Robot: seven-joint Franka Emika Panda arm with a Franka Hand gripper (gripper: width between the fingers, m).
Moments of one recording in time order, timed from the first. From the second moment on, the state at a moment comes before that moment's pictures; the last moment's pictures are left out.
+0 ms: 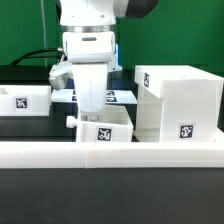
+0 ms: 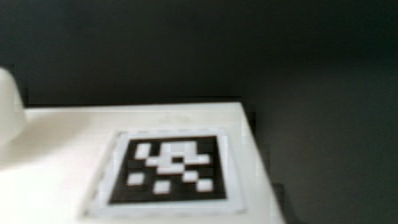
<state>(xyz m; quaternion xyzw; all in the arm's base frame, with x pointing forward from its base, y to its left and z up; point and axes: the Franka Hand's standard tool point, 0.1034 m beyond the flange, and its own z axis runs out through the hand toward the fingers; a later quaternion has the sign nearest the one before) 0.524 -0.039 0.014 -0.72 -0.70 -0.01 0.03</state>
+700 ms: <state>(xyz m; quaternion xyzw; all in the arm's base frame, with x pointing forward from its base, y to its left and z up) 0.535 -0.032 0.016 -0.71 -0.71 -0.01 0.03</state>
